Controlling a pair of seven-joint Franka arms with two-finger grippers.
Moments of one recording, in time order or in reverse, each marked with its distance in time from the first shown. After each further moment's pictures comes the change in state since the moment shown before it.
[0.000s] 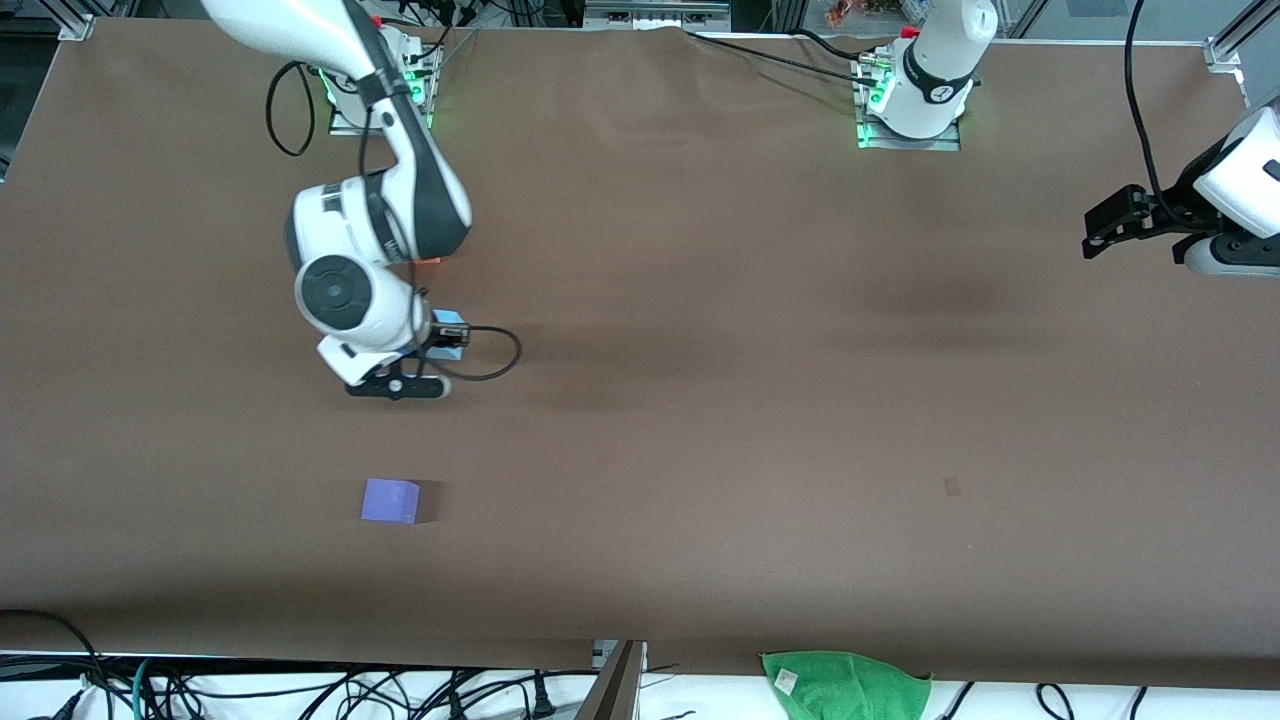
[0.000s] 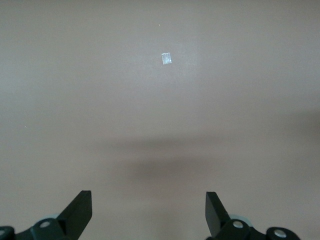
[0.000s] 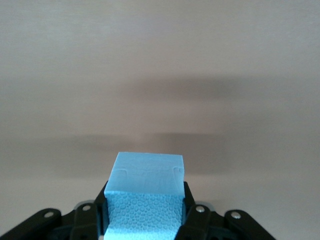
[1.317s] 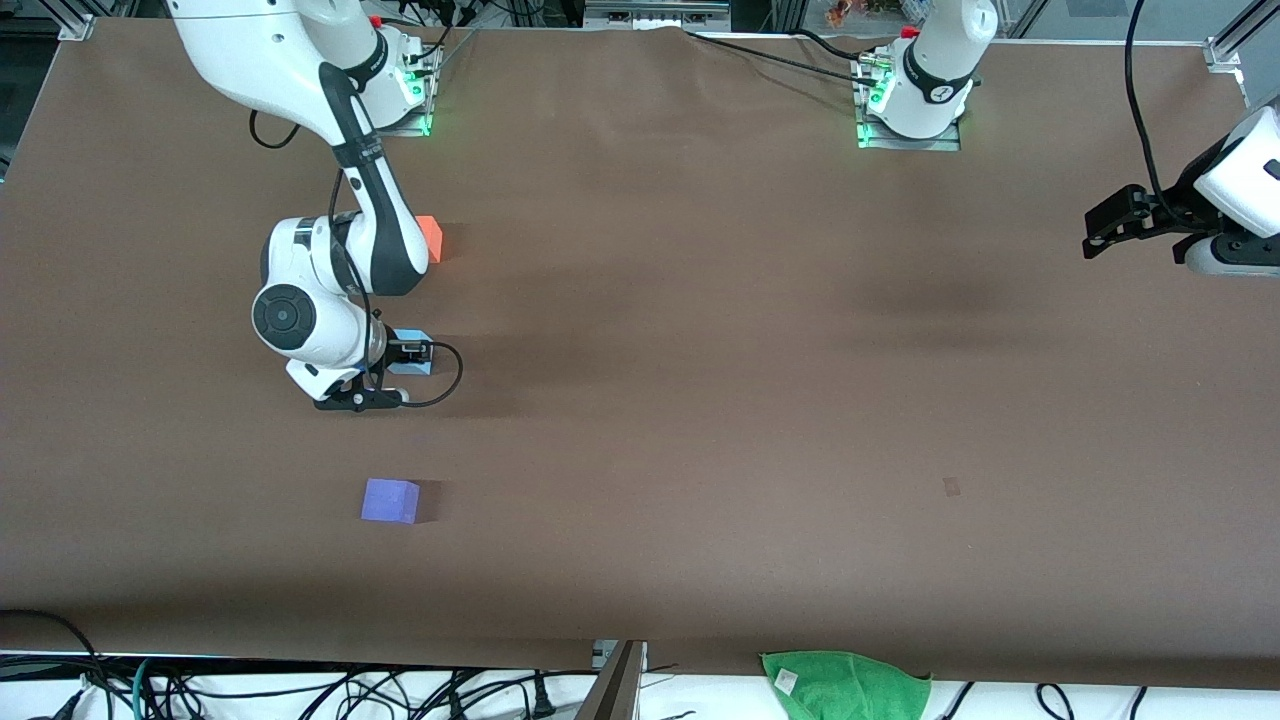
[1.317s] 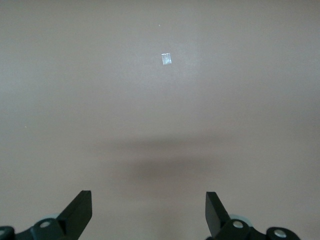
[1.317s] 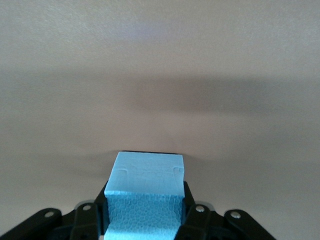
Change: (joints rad) left arm 0.000 0.000 0.000 0.001 0.000 0.000 0.000; right arm -0.075 0.063 0.000 -0.165 0.081 0.252 -0.178
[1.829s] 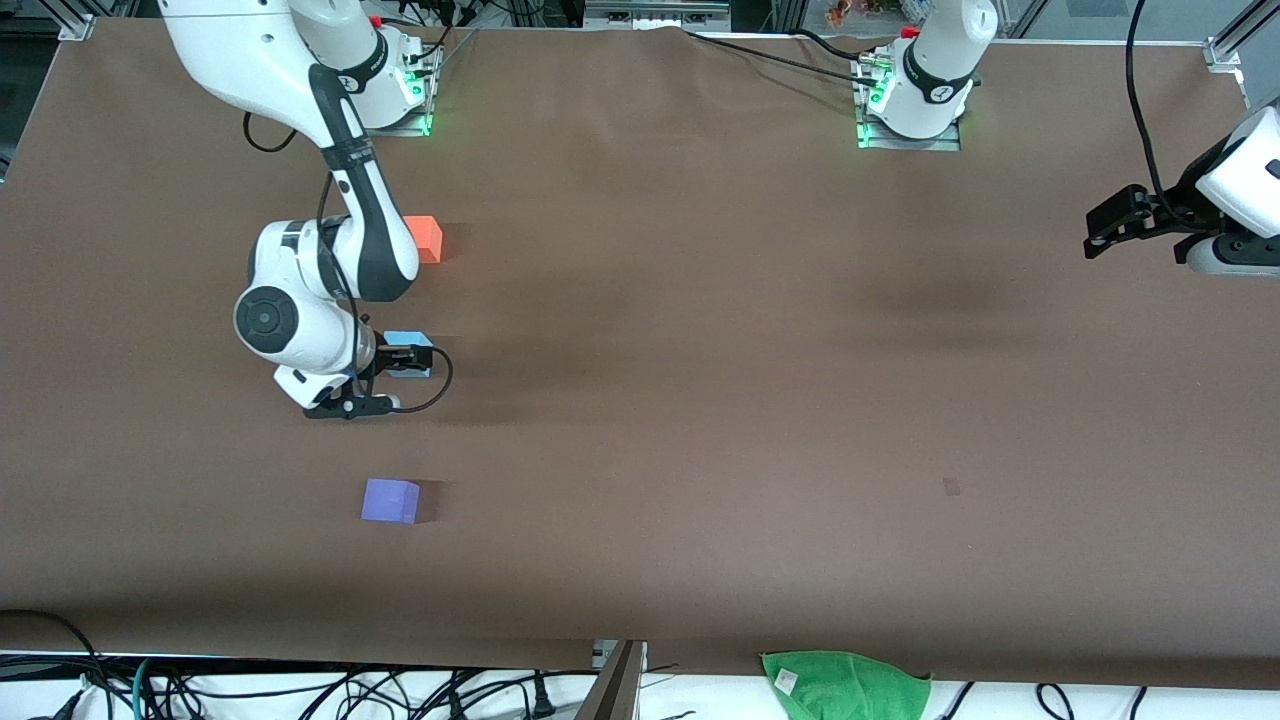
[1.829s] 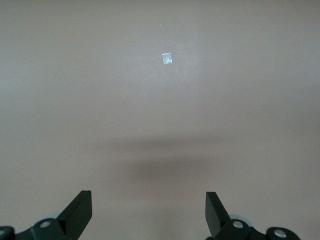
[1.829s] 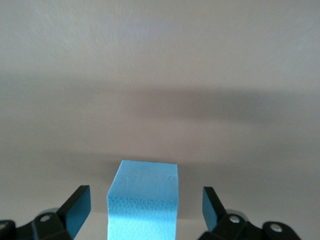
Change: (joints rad) left arm 0.003 0.000 0.000 0.000 0.000 -0.001 0.000; right arm -0.013 -0.016 -0.021 0.062 0.005 -0.036 -0.062
